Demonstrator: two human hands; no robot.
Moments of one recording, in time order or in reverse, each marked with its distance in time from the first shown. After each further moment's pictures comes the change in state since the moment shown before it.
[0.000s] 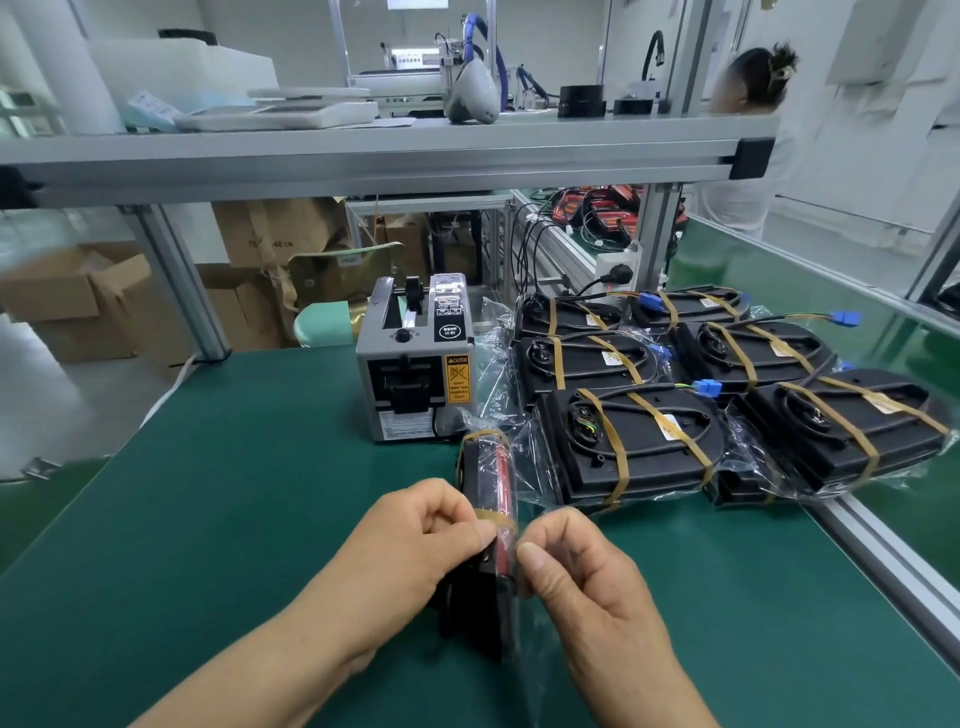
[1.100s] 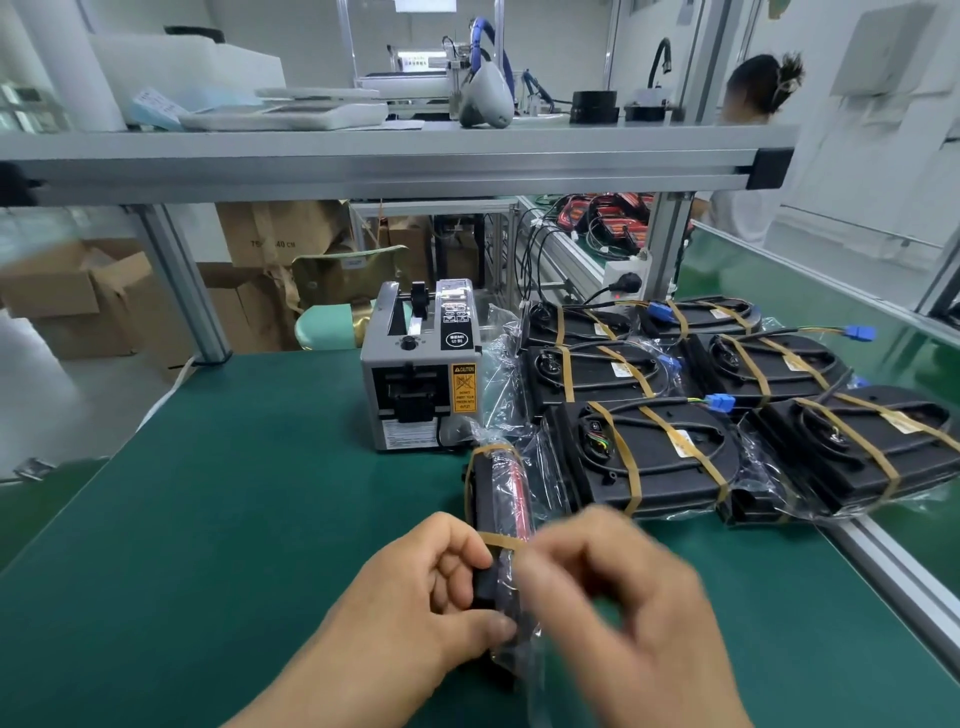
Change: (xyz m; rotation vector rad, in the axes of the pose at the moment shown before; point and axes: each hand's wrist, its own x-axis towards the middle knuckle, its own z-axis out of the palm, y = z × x) left_hand -0.006 -0.022 0.000 0.149 0.018 0.141; right_hand 0.011 -0.035 -0.002 -0.363 0.036 -0.185
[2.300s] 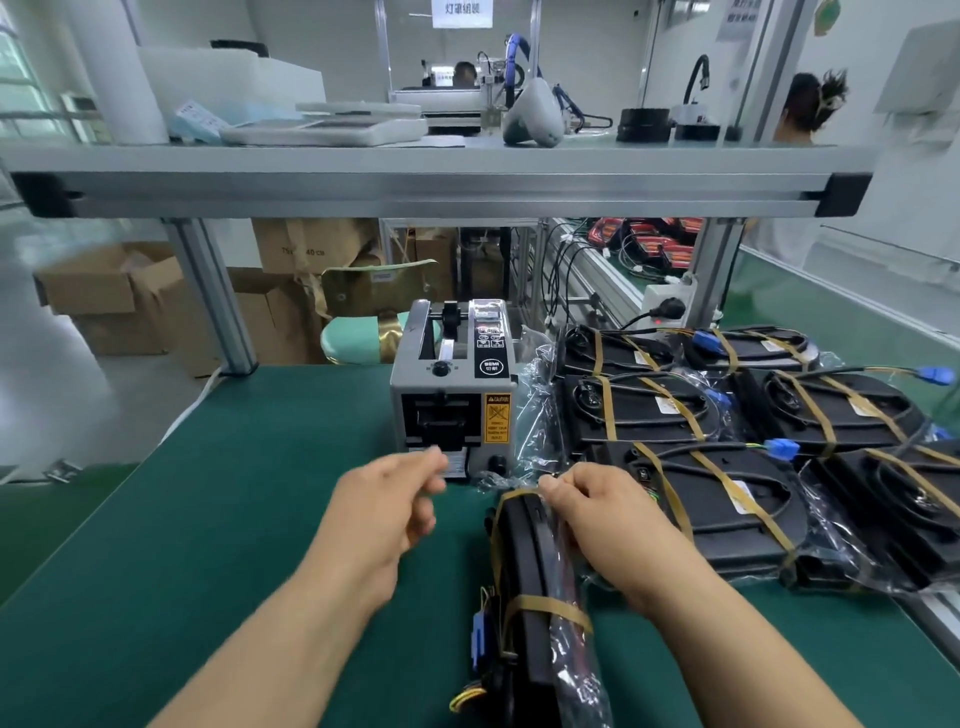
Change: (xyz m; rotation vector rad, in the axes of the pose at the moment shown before) left_hand 0.087 -0.004 -0.045 -0.594 0.393 -0.301; right_hand 0.106 0.045 0.010 -0.192 -0.197 0.499
